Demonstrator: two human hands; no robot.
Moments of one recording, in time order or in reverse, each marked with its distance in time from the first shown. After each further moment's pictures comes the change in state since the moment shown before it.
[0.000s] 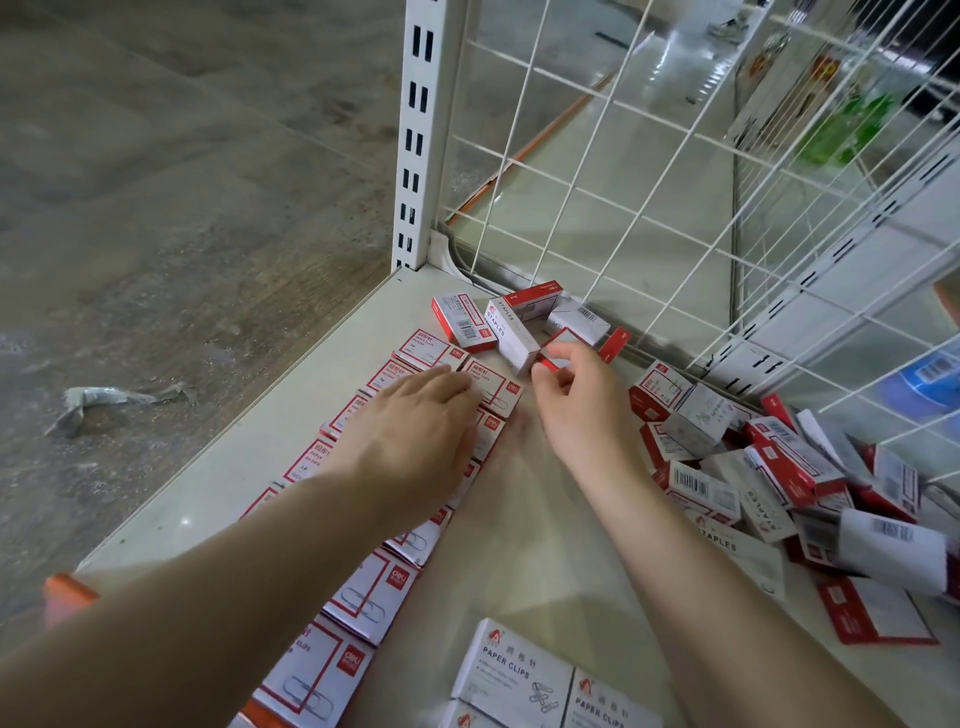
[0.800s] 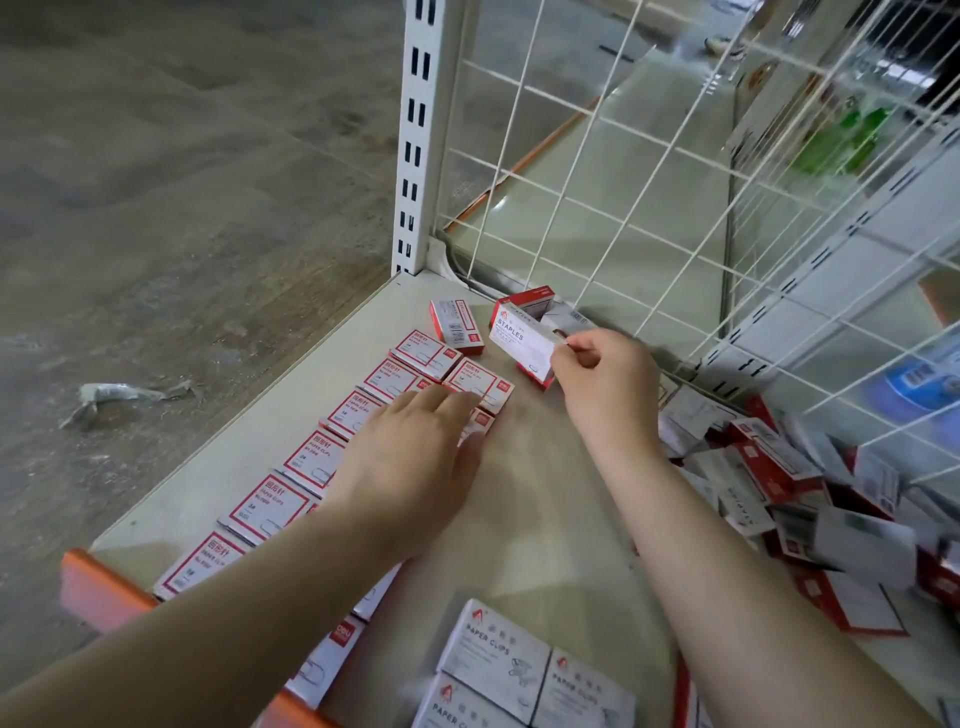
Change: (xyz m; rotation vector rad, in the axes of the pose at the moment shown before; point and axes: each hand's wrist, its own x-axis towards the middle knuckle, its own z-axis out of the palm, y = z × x) left_hand -0.020 0.022 0.002 -0.139 0.150 -0.113; right_hand 0.006 -0.005 -0.025 0.008 0.199 -0.028
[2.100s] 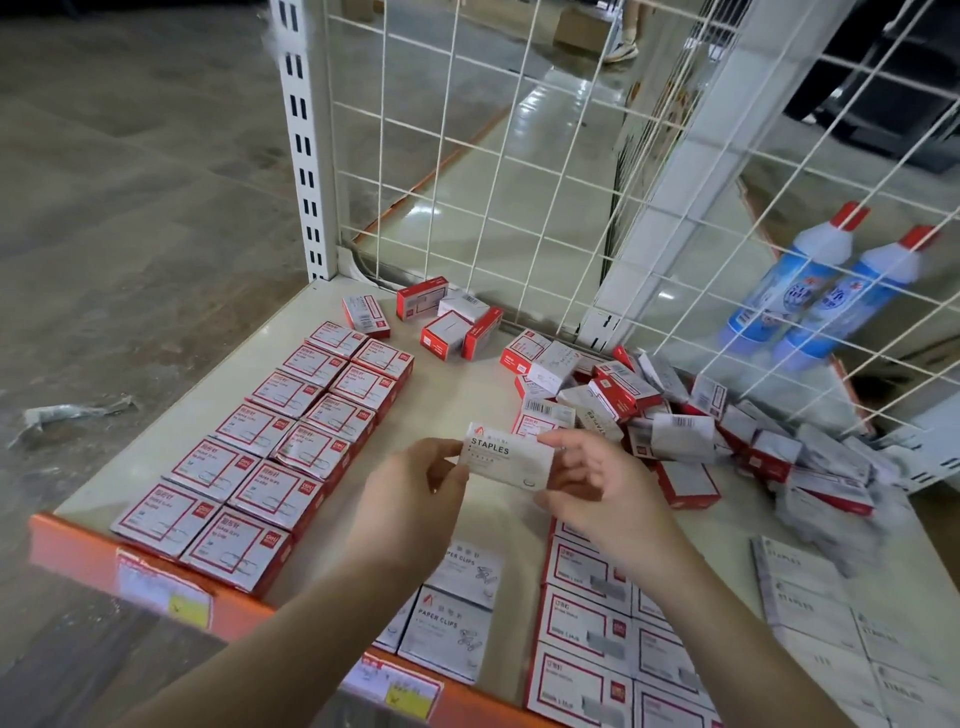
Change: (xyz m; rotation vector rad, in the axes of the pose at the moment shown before) left_hand -0.065 0.085 0.028 -0.654 0.055 -0.228; right_hand -0.122 0.050 -0.132 0.321 -0.419 0.096
